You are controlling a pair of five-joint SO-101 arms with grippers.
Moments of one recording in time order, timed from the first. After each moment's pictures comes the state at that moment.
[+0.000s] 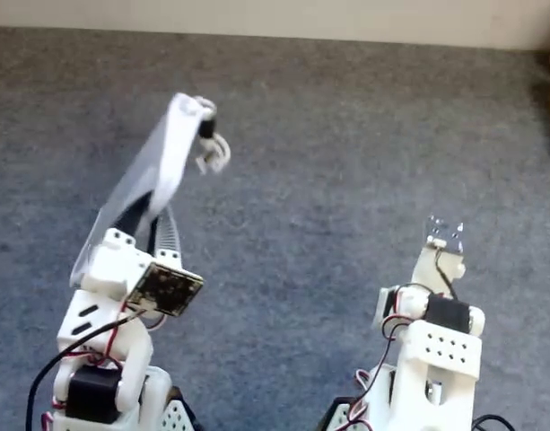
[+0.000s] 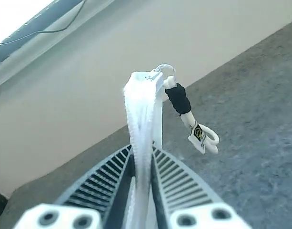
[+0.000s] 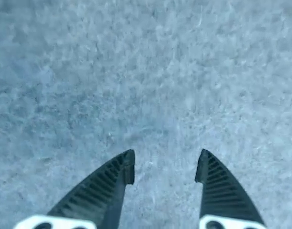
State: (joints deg) left arm 0.6 -104.0 79.5 47.1 -26.2; right arm 13.9 -60.3 72.5 69.8 4.8
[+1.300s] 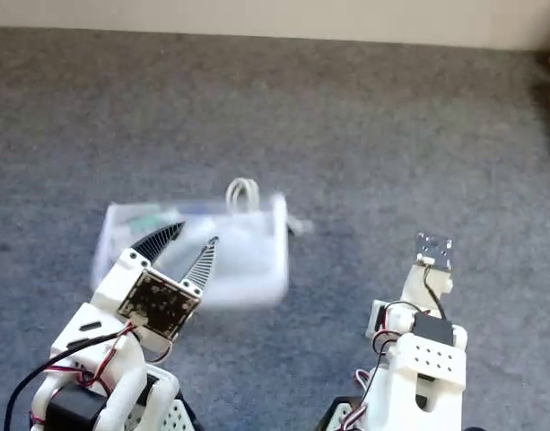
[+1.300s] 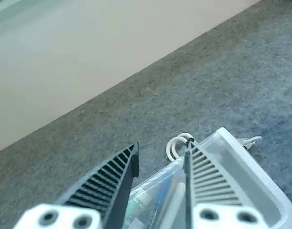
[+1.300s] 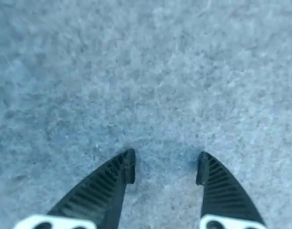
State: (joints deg) left arm 13.2 -103.8 63.5 67.4 -14.9; right arm 14.1 -60.9 85.5 55.1 4.7
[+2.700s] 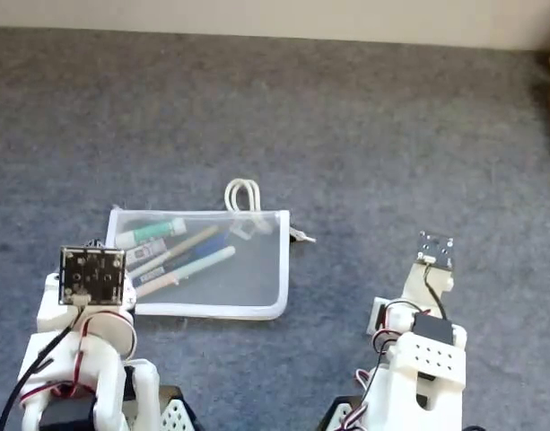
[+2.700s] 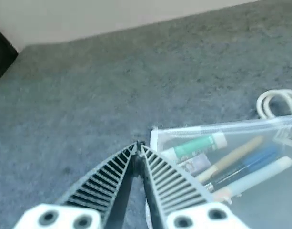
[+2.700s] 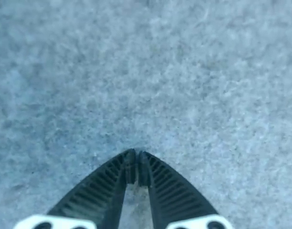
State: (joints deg) left arm -17.1 -103.9 63.6 77.8 -11.0; right arm 12.7 -60.5 85.6 52.9 4.7
